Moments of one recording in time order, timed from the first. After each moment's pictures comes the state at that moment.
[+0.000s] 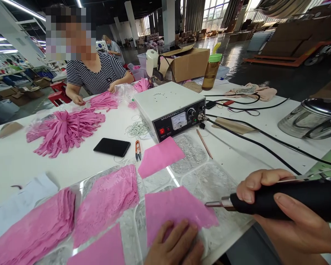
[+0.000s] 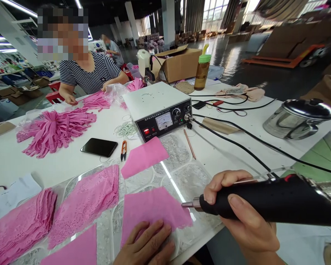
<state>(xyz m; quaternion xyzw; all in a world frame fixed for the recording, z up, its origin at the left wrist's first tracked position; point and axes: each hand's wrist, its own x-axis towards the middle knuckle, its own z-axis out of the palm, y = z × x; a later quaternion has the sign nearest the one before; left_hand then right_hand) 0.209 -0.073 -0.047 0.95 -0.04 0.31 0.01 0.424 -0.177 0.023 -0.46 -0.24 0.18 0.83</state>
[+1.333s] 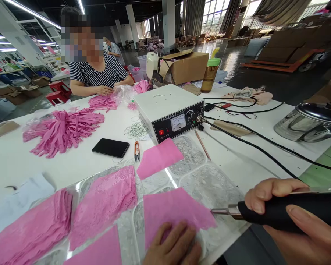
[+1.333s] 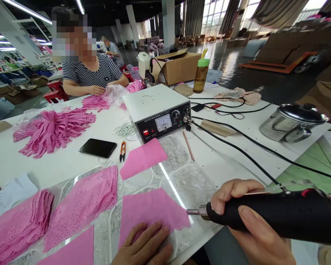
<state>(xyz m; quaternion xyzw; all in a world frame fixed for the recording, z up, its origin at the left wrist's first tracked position) 0.207 -0.071 -0.049 0.95 -0.04 0.30 0.00 0.408 -0.199 0.013 -0.48 -0.17 0.19 0.84</state>
